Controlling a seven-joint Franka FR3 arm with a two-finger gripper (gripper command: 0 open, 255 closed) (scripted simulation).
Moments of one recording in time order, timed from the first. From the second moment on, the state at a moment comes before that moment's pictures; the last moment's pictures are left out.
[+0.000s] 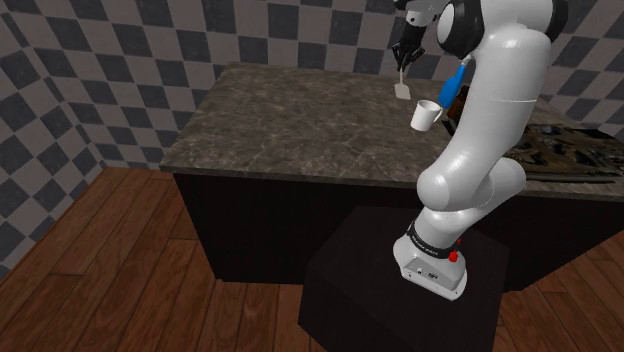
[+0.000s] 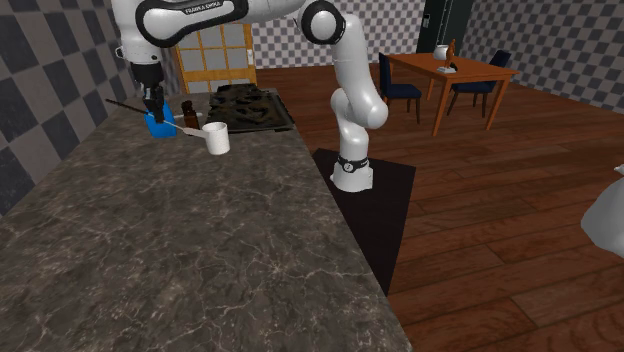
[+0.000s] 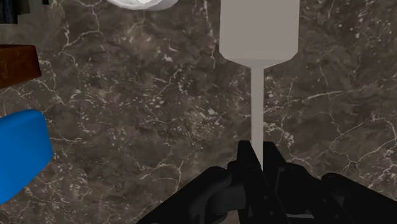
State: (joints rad) arm -0.62 0.29 -0.37 -1.51 0.11 1.85 -0.07
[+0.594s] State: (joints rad) arm -0.65 0.36 -0.37 -1.52 0.14 1.91 -0.11
